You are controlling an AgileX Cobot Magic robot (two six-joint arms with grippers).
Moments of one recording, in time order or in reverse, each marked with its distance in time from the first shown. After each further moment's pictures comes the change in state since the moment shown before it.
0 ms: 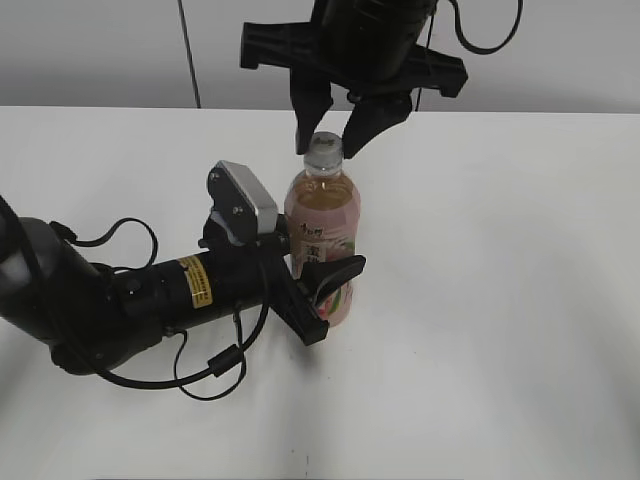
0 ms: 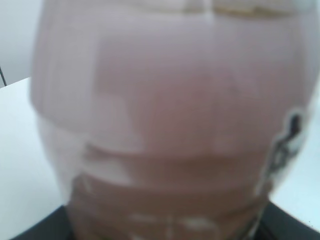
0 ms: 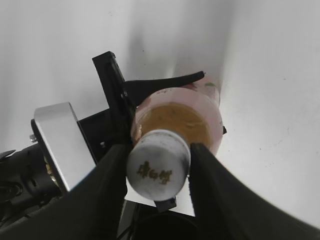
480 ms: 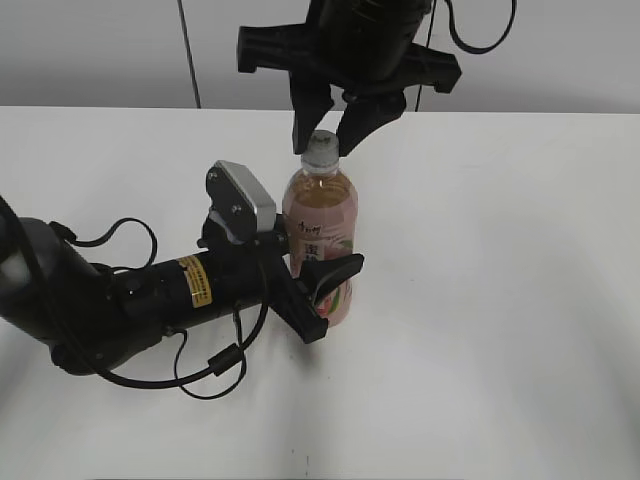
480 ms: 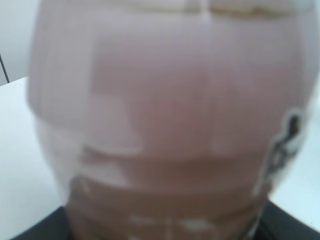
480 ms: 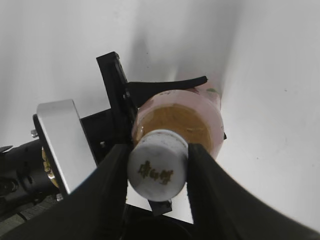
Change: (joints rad) left arm 0.000 0.000 0.000 -0.008 0.001 -0.007; right arm 0.000 0.013 -0.006 0.017 -0.004 -0.065
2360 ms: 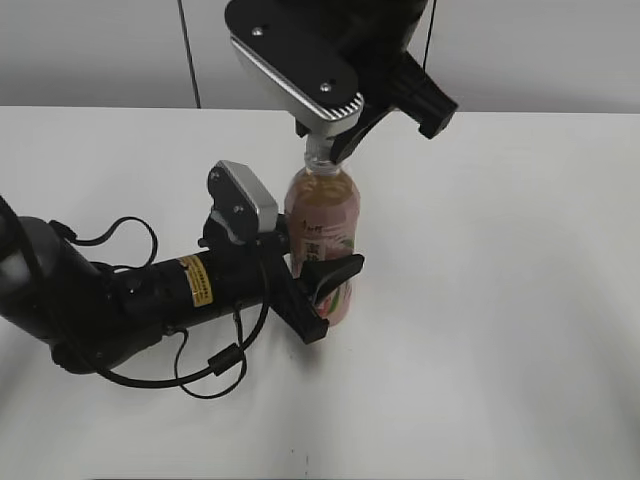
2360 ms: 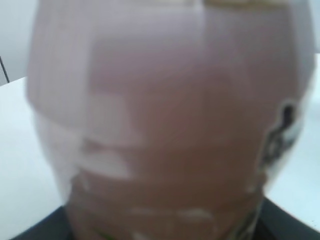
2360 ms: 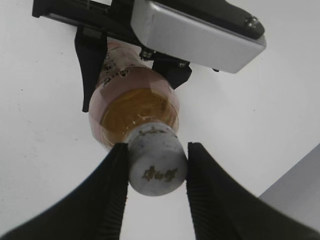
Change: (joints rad) left arm 0.000 -0.001 0.000 0.002 0.010 0.008; right arm 0.001 -0.001 -0.024 -0.053 0.016 -2.255
